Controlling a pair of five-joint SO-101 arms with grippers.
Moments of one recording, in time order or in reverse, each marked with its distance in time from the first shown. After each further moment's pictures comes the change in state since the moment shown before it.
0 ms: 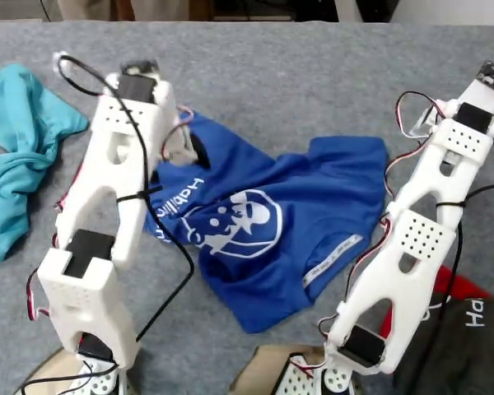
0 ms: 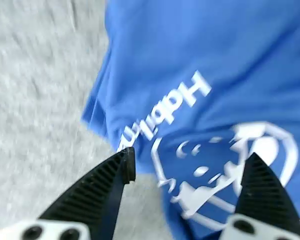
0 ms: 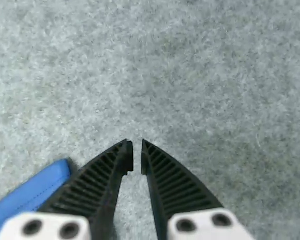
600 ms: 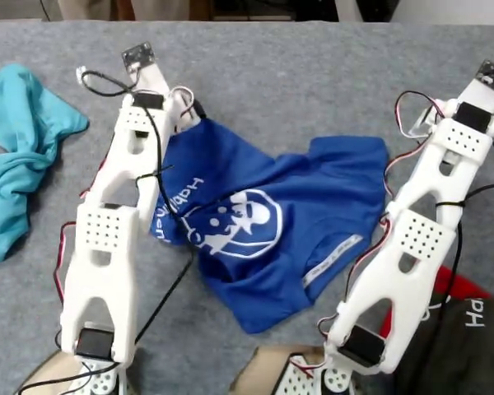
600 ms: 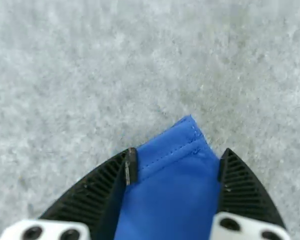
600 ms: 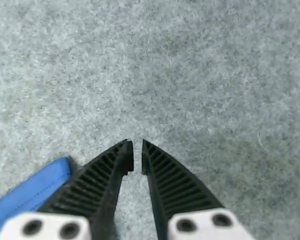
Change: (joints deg) left arm -3.5 41.1 -23.3 -38.3 4.3; right arm -0.2 0.0 0.0 0.3 0.0
